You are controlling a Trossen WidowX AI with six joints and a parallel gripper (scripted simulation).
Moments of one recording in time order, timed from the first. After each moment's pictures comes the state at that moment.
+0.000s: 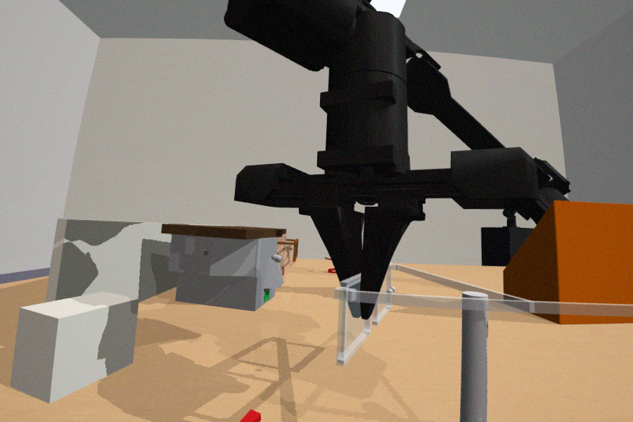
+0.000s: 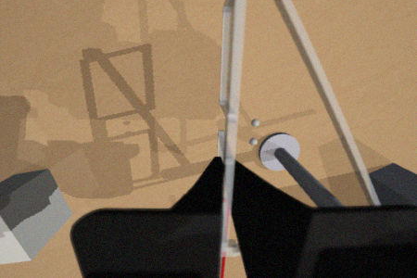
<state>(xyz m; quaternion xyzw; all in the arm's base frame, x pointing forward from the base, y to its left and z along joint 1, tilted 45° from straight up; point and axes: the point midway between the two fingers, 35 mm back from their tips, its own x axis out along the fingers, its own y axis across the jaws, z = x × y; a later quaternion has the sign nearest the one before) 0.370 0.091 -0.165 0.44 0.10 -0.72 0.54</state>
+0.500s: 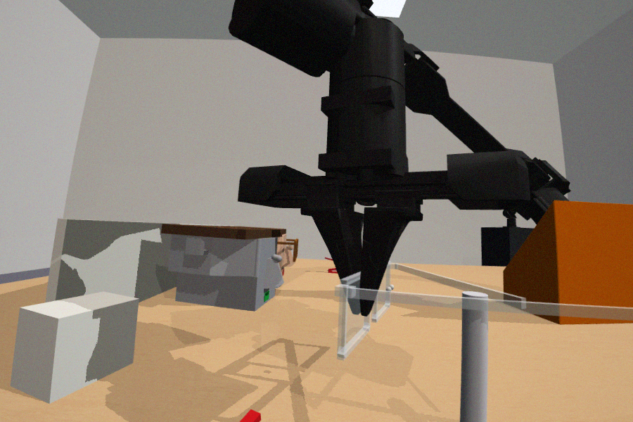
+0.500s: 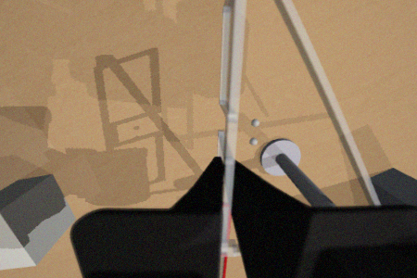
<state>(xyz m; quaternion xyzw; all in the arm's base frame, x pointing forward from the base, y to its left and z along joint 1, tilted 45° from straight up) 0.368 0.086 -0.160 0.44 0.10 -0.72 0.54</state>
